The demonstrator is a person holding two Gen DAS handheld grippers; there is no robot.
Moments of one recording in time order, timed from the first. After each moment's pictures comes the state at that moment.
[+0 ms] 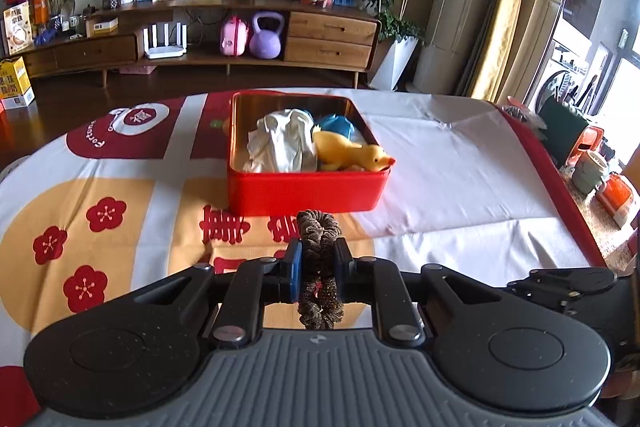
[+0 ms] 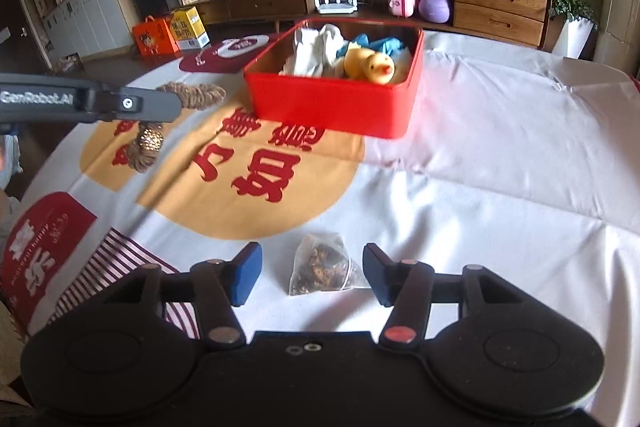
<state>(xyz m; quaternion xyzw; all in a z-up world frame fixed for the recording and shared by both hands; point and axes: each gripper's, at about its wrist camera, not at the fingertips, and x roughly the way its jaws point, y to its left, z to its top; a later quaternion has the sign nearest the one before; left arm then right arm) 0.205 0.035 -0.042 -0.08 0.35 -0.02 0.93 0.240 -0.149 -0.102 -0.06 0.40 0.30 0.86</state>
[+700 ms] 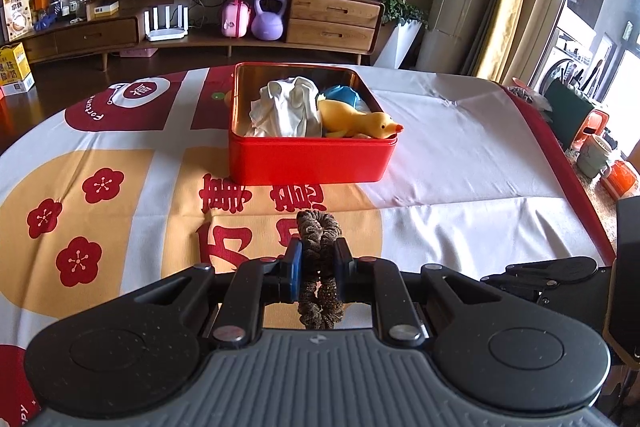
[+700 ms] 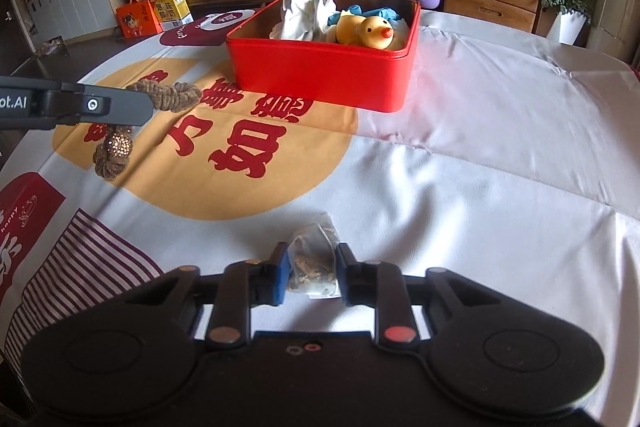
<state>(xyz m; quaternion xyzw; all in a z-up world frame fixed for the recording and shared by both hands) 0.200 0.034 -0.062 -0.08 0.38 -0.02 0.92 0.247 -0.139 -0.124 -0.08 0.42 0.28 0.86</state>
